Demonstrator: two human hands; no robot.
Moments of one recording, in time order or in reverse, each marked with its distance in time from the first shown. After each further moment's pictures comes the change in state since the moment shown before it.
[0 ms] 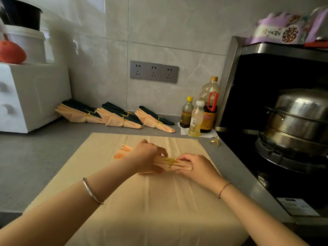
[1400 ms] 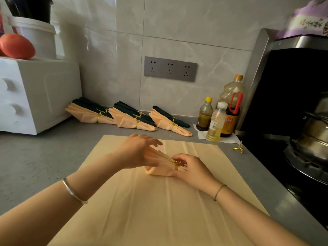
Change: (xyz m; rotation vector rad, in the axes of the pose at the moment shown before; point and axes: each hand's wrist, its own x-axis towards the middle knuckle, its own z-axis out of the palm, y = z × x) left_hand -0.011 -0.094 0.006 -0.163 0.101 -0.058; right_hand 0.057 -0.041 0.044 0.125 -0.071 0.011
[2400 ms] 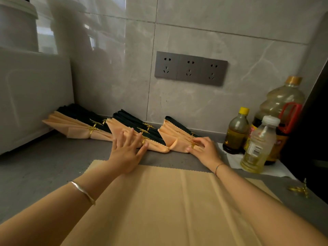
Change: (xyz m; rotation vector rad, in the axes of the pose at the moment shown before) left_hand 0.129 -0.169 0.091 0.038 -0.018 -0.473; right_hand 0.260 0.111 0.019 0.032 0.301 0.096
